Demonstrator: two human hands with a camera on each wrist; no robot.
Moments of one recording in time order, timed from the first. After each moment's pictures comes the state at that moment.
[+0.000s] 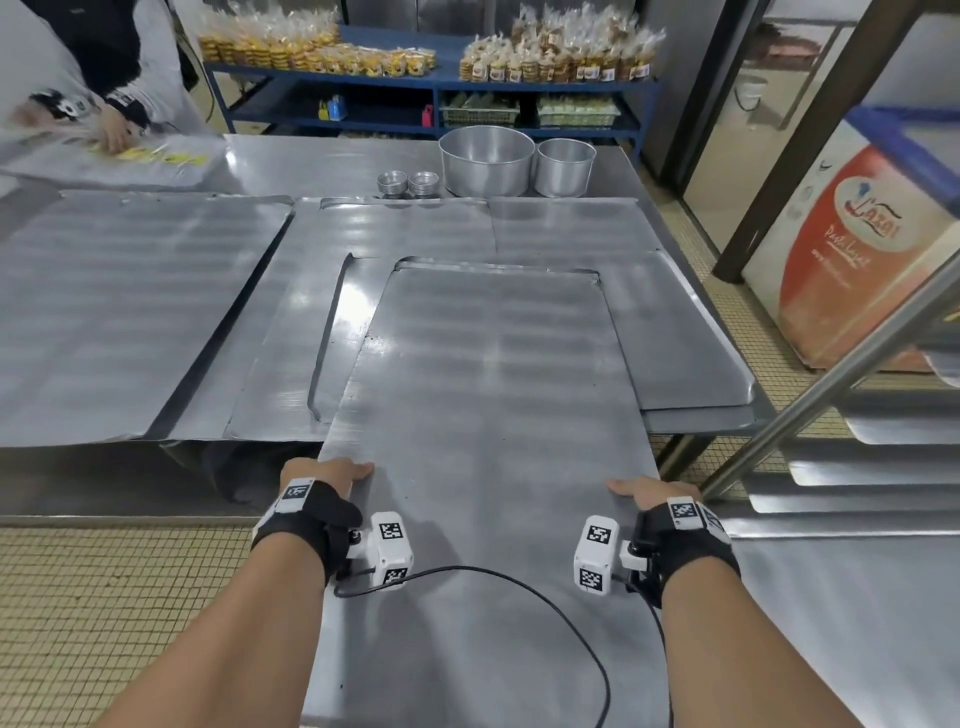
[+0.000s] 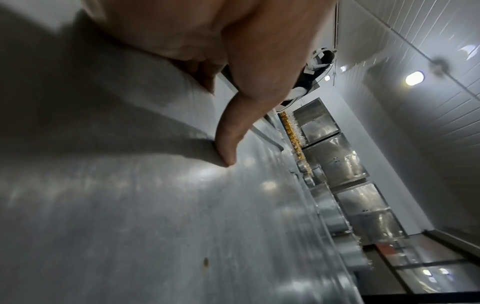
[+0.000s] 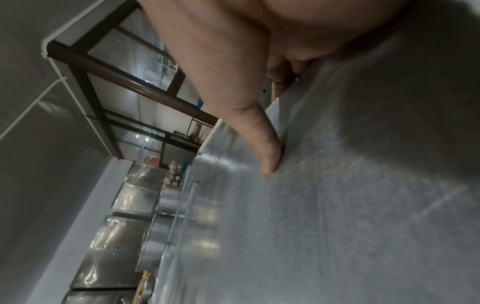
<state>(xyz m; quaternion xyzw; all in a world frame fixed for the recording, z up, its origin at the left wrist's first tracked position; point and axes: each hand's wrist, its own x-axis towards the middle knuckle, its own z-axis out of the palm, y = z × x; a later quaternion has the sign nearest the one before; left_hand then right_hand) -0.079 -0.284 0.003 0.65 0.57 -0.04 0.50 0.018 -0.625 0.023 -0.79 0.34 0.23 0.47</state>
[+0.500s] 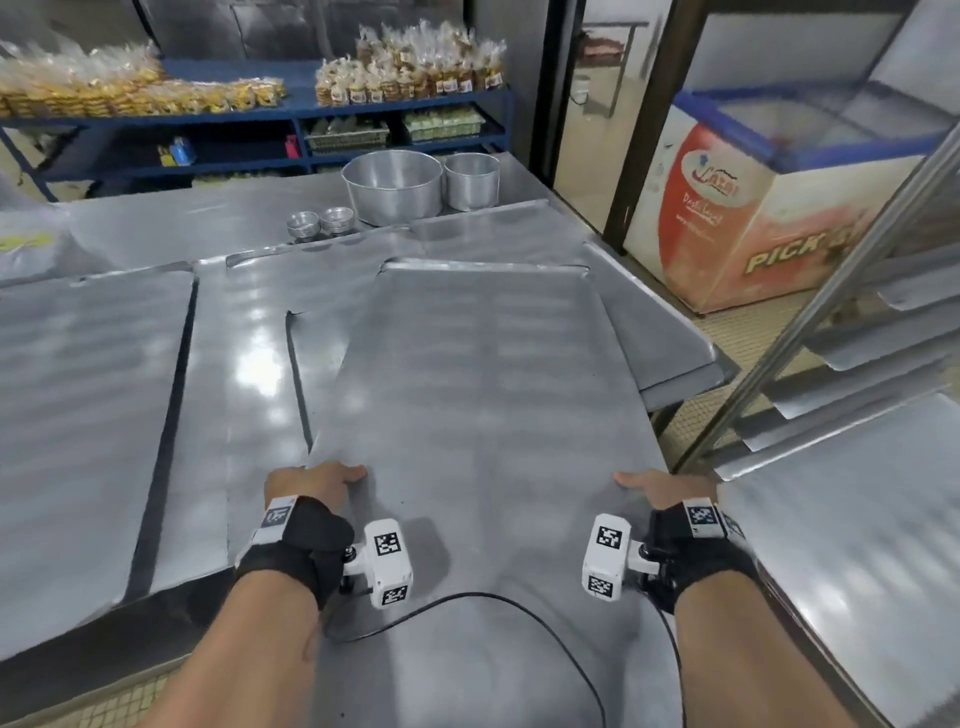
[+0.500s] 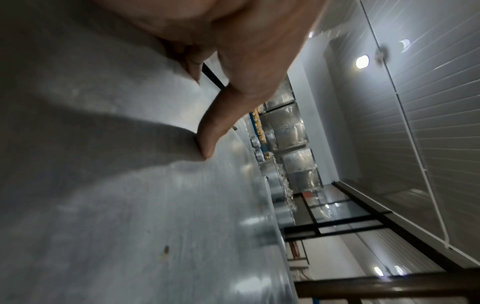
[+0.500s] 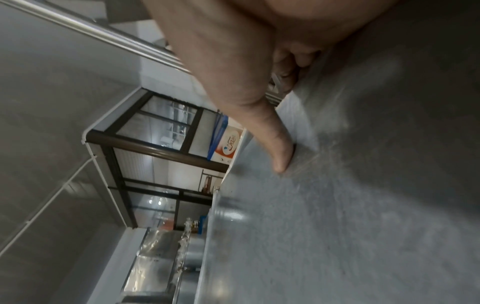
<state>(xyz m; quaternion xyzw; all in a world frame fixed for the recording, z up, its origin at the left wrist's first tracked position) -0.019 -0.174 0.022 0.69 0.46 -0.04 0.56 -0.025 -0.534 0.048 -0.72 0.44 0.14 0.52</state>
